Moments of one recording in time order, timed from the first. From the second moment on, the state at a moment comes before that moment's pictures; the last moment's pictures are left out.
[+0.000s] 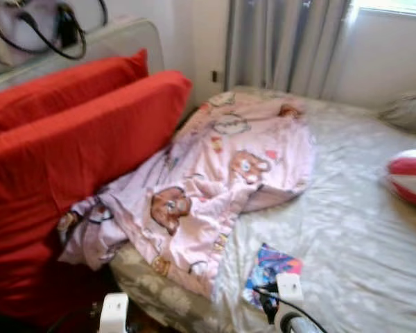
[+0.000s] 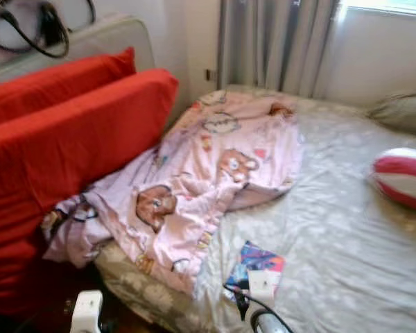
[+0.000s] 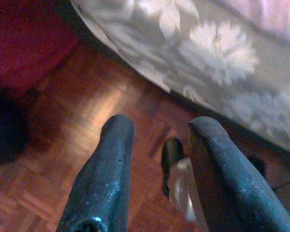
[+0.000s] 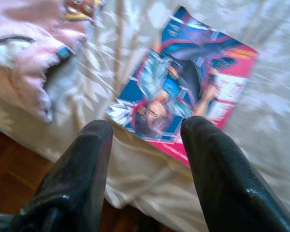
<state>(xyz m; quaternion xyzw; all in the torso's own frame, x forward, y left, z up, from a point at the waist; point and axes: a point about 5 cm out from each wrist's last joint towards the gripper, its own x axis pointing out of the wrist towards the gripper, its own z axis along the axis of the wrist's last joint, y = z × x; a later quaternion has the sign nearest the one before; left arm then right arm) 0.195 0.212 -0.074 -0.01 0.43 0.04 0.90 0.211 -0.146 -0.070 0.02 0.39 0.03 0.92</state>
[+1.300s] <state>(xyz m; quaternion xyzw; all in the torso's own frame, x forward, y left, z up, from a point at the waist) 0.288 0.191 0.033 -0.03 0.04 -0.05 1.00 0.262 -0.177 0.007 0.01 0.07 -0.01 1.00</state>
